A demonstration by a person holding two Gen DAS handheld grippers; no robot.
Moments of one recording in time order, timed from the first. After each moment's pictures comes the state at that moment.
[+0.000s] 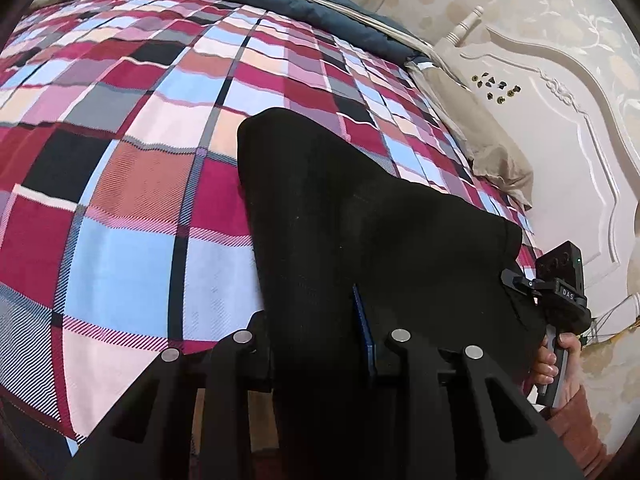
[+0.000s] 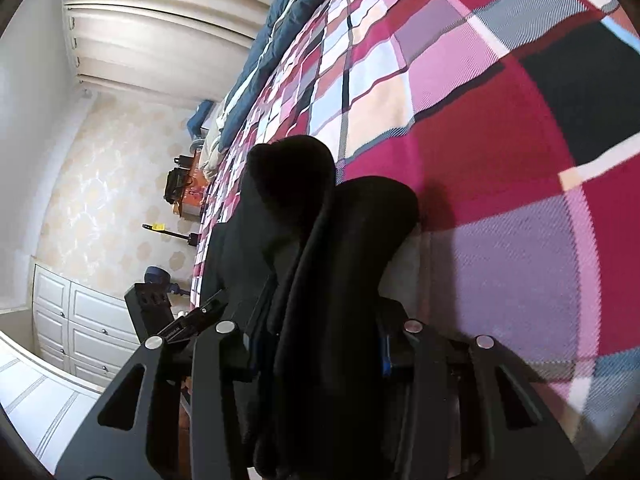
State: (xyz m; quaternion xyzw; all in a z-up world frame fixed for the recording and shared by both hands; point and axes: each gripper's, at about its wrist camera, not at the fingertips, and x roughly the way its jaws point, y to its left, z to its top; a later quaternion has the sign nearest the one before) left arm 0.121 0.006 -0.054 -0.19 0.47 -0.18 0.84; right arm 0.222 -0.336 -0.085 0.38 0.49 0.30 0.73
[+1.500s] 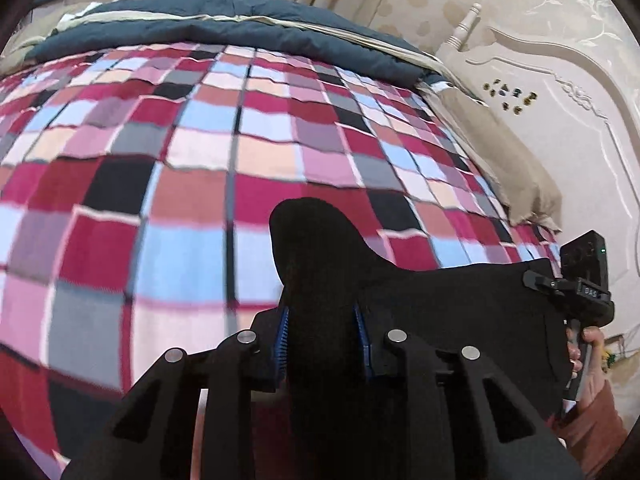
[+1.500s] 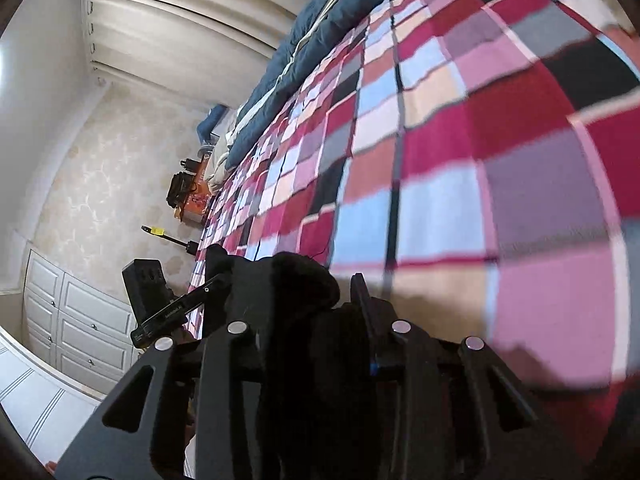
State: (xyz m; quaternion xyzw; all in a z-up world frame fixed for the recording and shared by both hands) left arm 0.272 0.024 -0.026 -0.12 0.44 -0.17 0.87; right arm 0.370 -0.297 -0.056 0.34 0.46 0.33 0.75
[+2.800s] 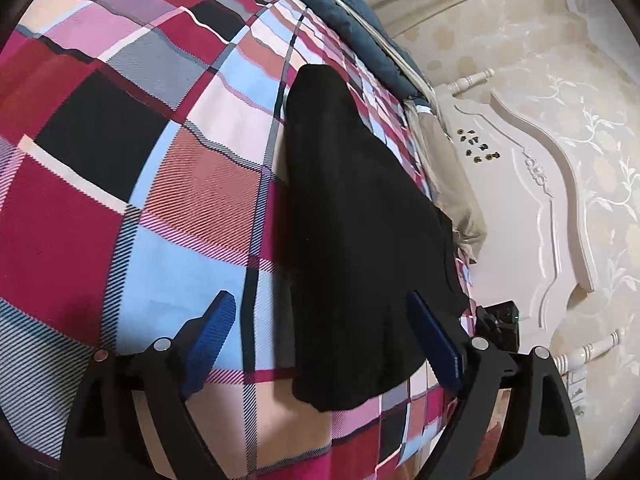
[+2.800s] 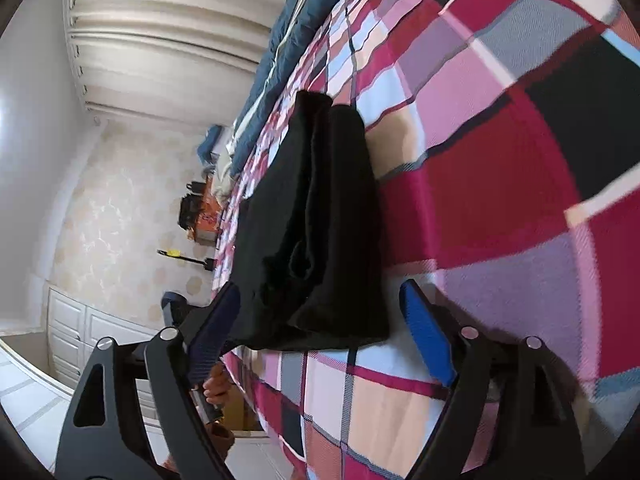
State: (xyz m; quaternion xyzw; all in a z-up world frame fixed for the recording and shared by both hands) left arm 0.147 0.071 -0.068 -0.37 0.46 -0.22 0.78; right arm 0.241 -0.327 -0.076 0.42 0.46 0.30 0.72
